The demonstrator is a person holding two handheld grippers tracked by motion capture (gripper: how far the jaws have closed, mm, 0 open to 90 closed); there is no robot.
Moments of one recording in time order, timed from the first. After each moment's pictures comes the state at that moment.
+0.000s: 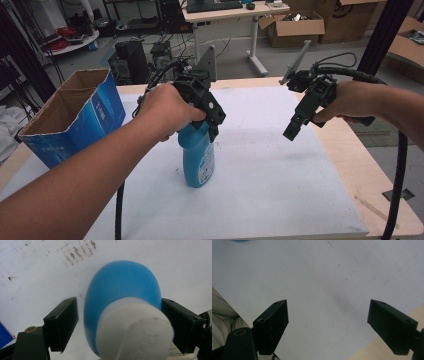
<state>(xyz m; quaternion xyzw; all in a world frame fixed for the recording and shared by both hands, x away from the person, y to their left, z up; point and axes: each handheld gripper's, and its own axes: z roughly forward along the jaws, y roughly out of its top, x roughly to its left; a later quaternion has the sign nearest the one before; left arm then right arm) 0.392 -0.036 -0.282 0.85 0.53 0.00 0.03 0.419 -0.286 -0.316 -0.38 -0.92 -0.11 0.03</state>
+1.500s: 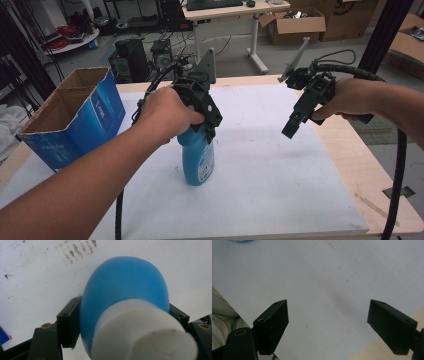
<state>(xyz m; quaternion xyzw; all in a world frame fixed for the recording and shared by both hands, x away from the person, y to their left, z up) 0.390 -0.037 -0.289 0.85 0.53 0.00 0.03 0.419 -0.285 -0.317 -0.38 -0.92 -0.12 0.03</state>
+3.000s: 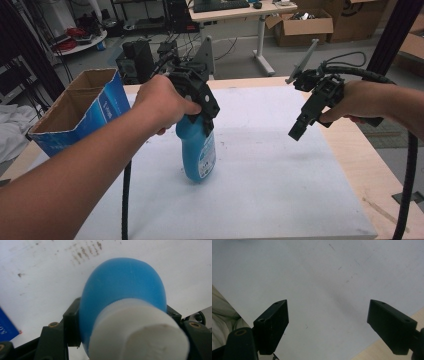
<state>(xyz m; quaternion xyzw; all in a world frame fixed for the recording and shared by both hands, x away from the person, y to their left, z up) 0.393 -0.019 -0.259 0.84 0.53 0.00 0.05 0.420 -0.286 -0.316 -0.38 -0.92 -0.12 0.03</state>
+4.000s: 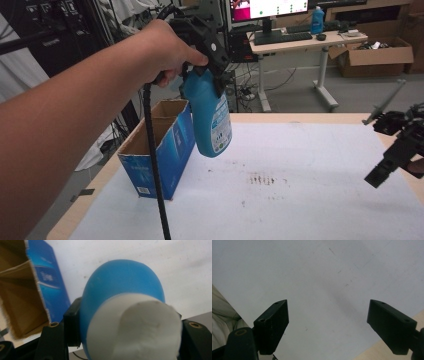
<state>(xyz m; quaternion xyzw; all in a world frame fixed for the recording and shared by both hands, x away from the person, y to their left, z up) 0.396 0.081 -0.107 0.79 0.60 0.06 0.09 0.424 -0.284 -0.313 -0.38 -0.92 -0.13 0.04</state>
